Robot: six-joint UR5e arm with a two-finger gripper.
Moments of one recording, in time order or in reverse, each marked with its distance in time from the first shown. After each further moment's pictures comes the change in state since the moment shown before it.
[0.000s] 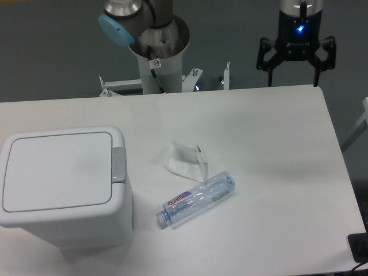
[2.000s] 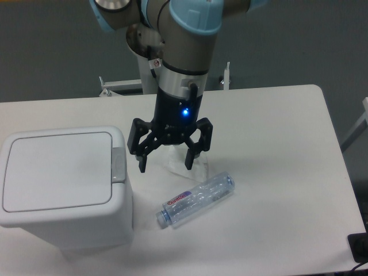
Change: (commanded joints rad) arm -0.489 -0.178 0.086 0.167 -0.196 -0.983
